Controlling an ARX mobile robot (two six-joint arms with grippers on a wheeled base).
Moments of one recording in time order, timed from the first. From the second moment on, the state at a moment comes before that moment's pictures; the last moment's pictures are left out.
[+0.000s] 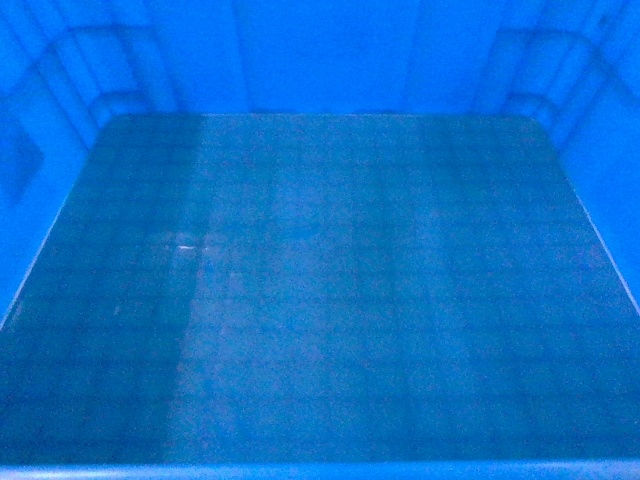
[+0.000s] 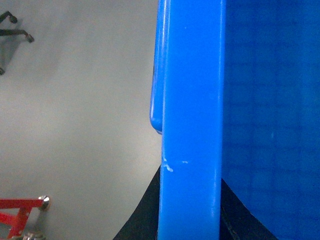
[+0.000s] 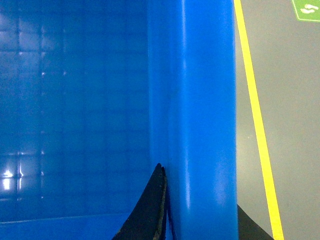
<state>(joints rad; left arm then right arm) -0.51 0.93 0.70 -0.52 -0.60 -0.26 0.49 0.94 0.70 -0.46 0.42 0.25</state>
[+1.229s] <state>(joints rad) -0.51 0.93 0.70 -0.52 -0.60 -0.26 0.49 0.94 0.70 -0.46 0.42 0.25</state>
